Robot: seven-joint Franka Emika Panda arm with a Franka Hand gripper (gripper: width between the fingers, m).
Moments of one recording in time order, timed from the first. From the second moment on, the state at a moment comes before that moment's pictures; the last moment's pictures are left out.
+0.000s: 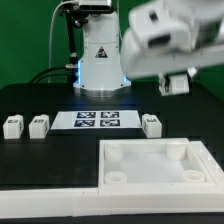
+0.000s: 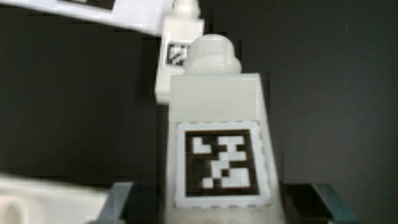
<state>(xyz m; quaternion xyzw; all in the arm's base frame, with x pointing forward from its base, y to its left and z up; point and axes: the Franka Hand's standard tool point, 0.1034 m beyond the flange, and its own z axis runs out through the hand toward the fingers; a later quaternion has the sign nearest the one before) 0.483 0.119 0.138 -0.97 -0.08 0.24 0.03</state>
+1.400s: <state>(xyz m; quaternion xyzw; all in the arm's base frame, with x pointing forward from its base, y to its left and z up) 0.577 0.092 0.170 -0.94 -0.09 -0.32 0.03</state>
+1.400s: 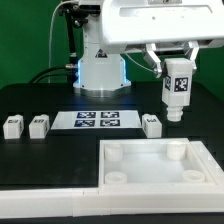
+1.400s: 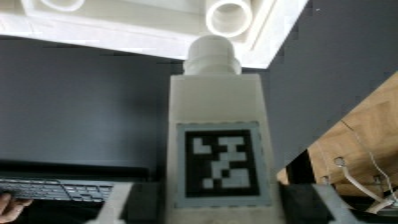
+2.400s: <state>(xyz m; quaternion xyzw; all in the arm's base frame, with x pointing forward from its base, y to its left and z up) 0.608 0.117 0.104 -0.95 -0.08 -0.30 0.04</state>
